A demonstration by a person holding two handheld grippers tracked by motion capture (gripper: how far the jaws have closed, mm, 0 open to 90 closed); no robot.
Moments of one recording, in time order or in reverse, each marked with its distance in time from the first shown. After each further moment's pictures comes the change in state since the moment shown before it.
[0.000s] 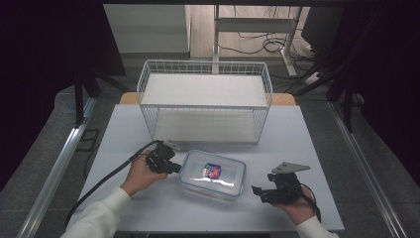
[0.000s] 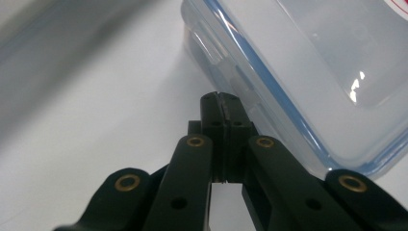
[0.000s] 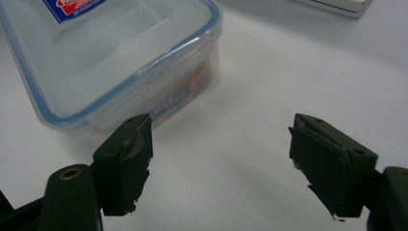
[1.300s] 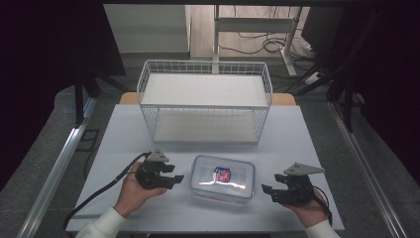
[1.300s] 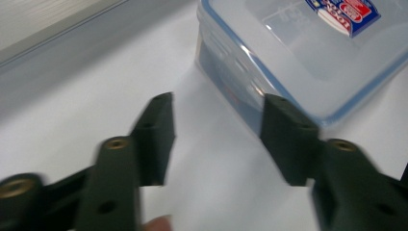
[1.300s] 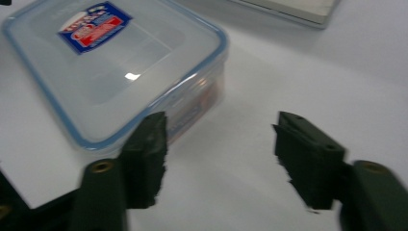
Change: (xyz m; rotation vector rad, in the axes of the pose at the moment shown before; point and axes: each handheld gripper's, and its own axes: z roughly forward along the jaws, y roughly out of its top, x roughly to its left) left arm -0.034 -0.040 -0.029 -0.240 0.058 -0.052; right arm -0.011 -0.006 -0.026 -0.051 -0.013 -0.007
